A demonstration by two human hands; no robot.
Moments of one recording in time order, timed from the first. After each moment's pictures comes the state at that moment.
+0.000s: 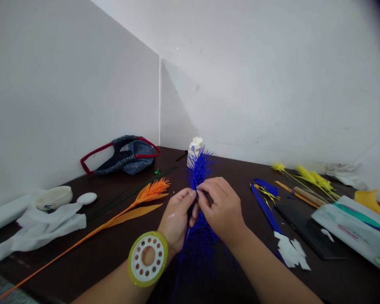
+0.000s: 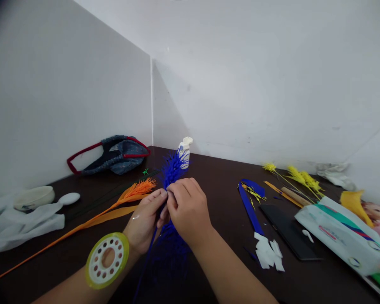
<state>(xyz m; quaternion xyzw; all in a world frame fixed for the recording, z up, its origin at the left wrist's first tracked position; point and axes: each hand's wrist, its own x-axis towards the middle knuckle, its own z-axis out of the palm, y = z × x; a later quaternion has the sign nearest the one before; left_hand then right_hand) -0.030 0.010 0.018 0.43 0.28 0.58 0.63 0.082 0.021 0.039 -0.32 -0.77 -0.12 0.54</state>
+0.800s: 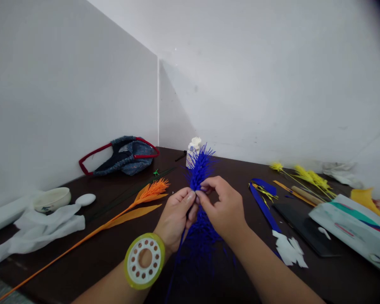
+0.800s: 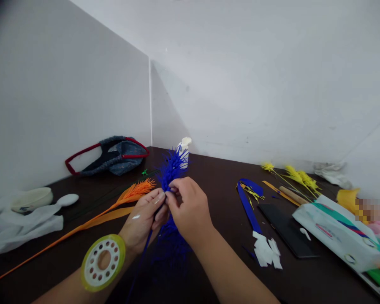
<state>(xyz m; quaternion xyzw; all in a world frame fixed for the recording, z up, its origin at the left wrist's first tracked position) -0.034 0.010 0.018 0.48 0.26 0.57 0.62 0.086 0.017 0.044 -0.35 -0.74 0.00 0.57</state>
